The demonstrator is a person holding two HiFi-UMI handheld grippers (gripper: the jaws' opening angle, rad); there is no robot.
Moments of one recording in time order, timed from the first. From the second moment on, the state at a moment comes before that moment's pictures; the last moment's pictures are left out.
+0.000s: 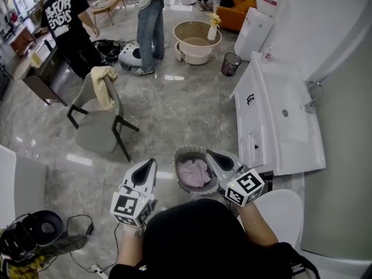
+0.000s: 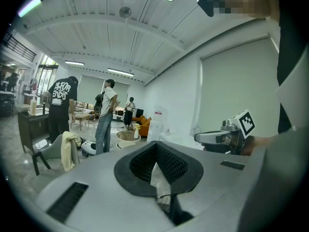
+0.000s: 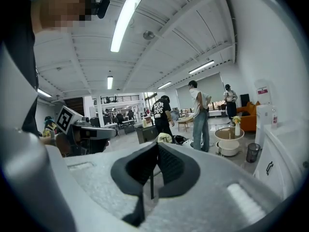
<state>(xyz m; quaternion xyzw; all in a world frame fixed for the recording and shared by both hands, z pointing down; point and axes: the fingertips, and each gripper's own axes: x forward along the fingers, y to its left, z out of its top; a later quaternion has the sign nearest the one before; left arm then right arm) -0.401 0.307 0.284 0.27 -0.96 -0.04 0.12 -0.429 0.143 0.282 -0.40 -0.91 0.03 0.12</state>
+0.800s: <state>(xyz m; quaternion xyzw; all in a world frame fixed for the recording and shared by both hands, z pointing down) -0.396 0.298 0.288 0.28 -0.95 -0.03 0.13 -0.423 0.131 0.286 -0.38 -0.92 0.04 0.13</state>
